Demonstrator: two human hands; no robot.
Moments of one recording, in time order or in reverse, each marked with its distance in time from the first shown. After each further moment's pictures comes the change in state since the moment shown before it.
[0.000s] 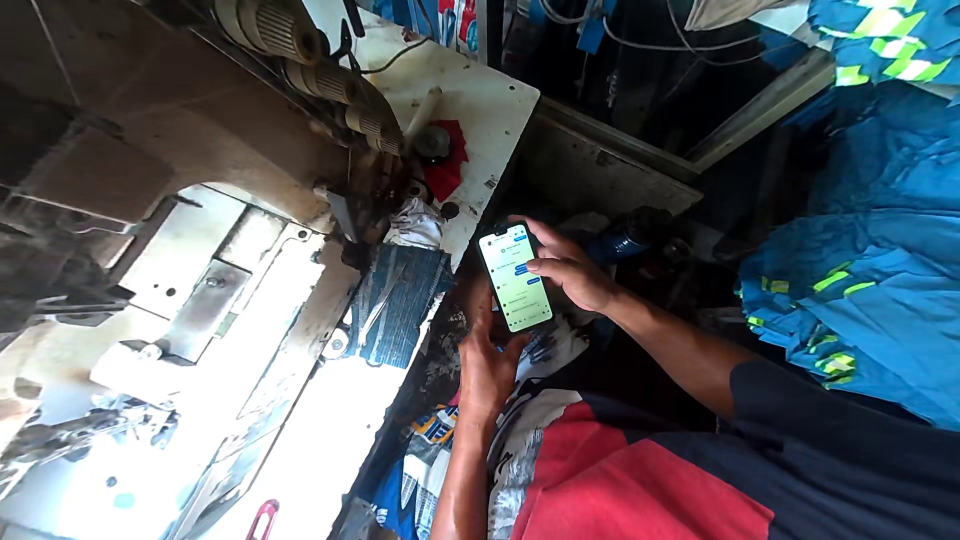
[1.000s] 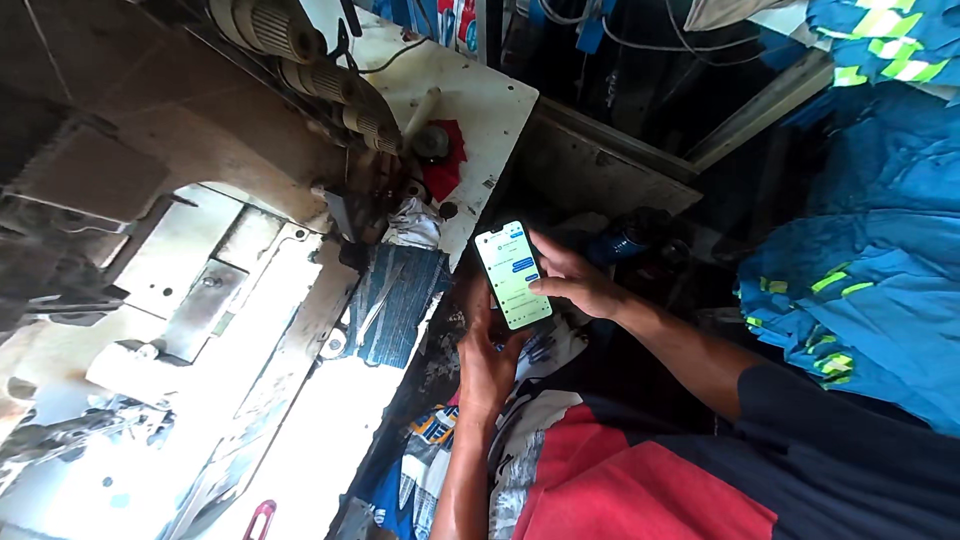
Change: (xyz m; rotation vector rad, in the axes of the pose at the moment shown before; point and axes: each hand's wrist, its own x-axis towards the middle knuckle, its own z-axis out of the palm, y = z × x) left_hand 0.002 0.003 0.003 -0.013 0.016 0.020; right_hand -0.016 0.001 -0.005 -0.033 -0.034 0.034
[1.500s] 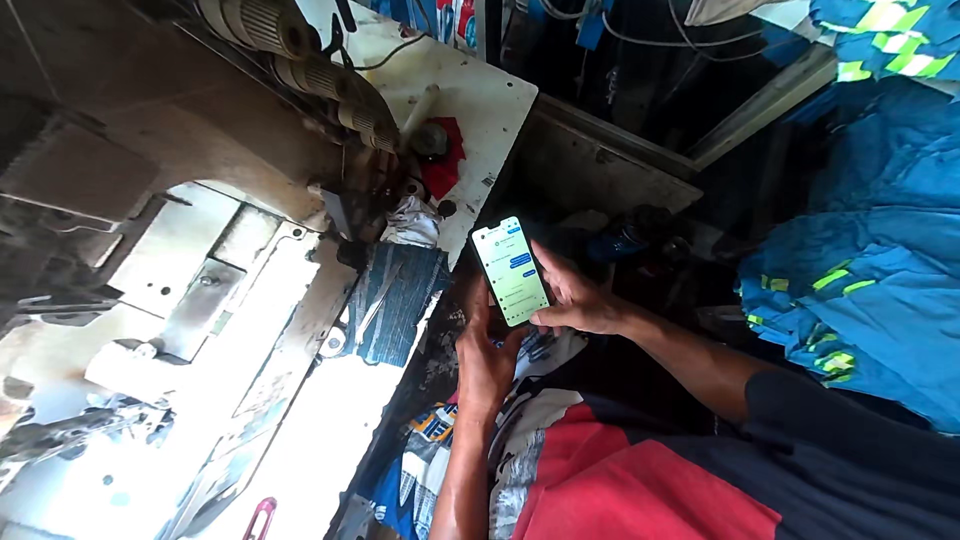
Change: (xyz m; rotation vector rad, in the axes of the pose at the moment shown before) left_hand 0.002 0.002 -0.001 0.041 0.021 0.018; right_hand -0.017 0.005 0.009 -0.016 -0.062 0.169
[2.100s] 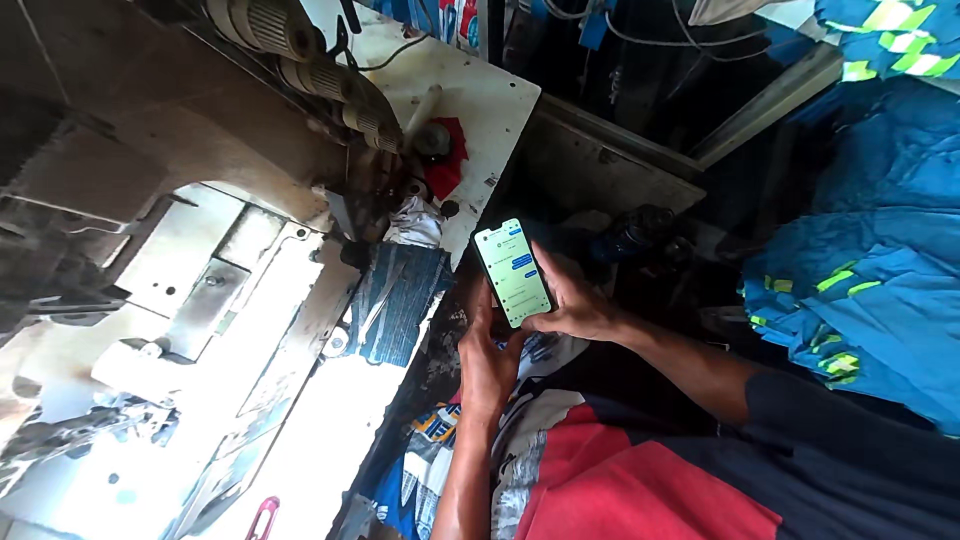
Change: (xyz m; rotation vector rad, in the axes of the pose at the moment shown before) left_hand -0.003 0.000 0.001 0.061 0.022 0.009; right_hand 0.005 0.006 0.013 -0.086 0.103 -0.041
